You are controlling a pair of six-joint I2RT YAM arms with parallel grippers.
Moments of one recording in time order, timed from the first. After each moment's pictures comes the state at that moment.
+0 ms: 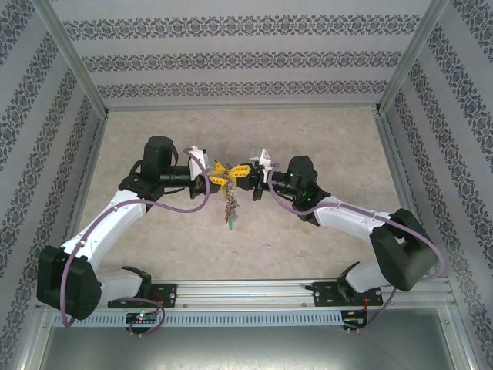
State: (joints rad) left arm -0.31 1.23 0.93 -0.20 0.93 0.53; right arm 0.63 1.44 0.72 0.74 -0.70 0.10
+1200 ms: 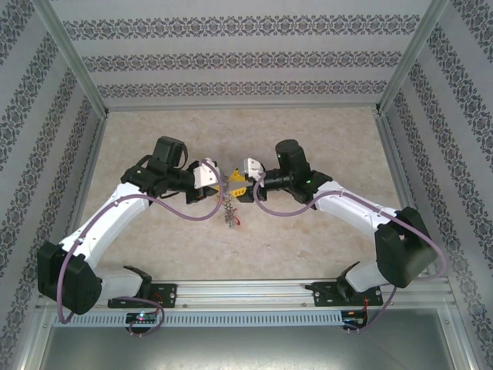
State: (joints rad) left arm -0.38 1.27 1.07 -0.64 0.67 0.88; right arm 0.60 1.46 0.95 0.05 -0.88 -0.50
